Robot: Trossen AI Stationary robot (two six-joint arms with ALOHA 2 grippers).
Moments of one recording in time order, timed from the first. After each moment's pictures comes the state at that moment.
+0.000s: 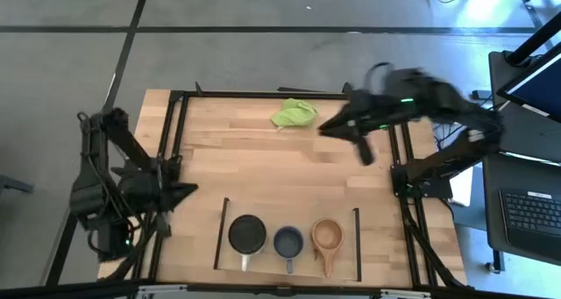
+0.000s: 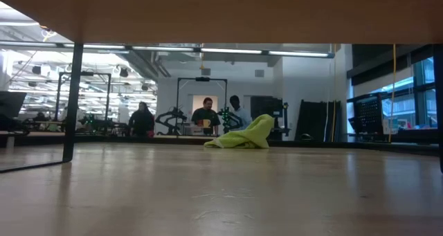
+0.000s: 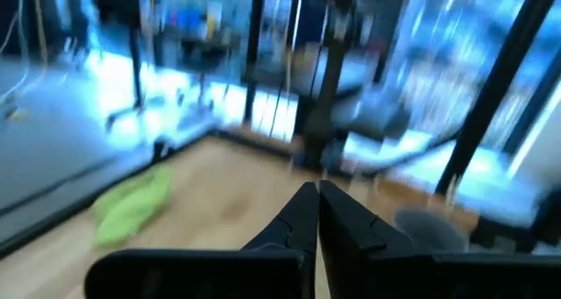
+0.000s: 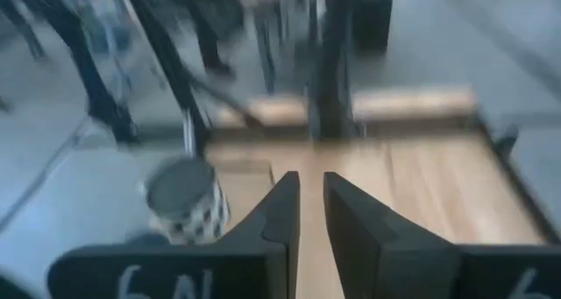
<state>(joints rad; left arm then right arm) -1.19 1.33 1.51 -1.57 -1.46 -1.59 0.04 1.39 1.89 -0.86 -0.12 0.09</state>
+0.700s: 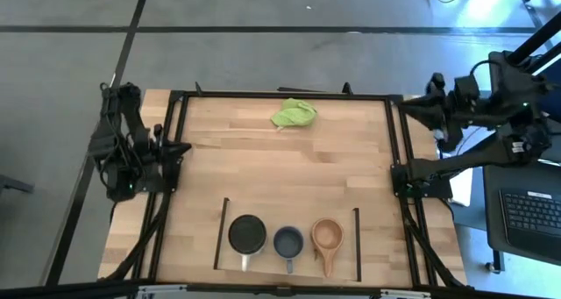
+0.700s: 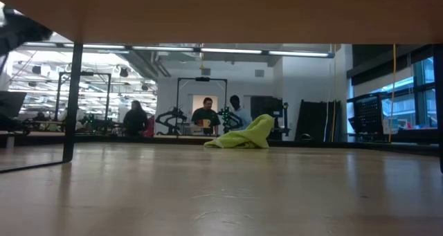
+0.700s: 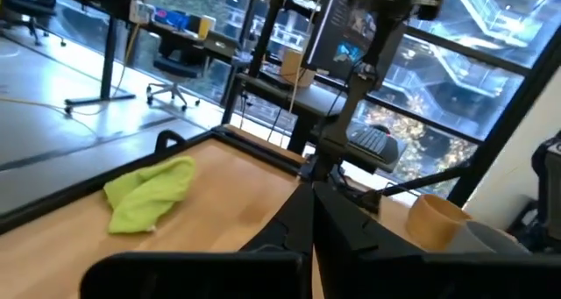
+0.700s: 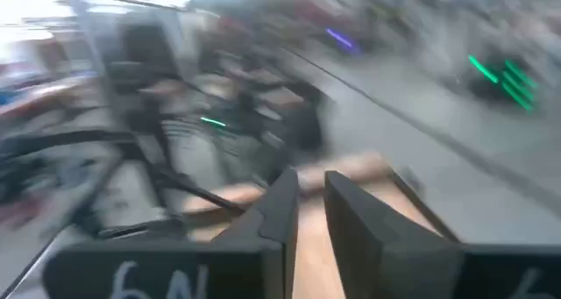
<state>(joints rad) -1.28 0.68 0.87 -1.57 -1.57 -1.75 0.01 0.77 1.52 -0.78 0.12 0.21</state>
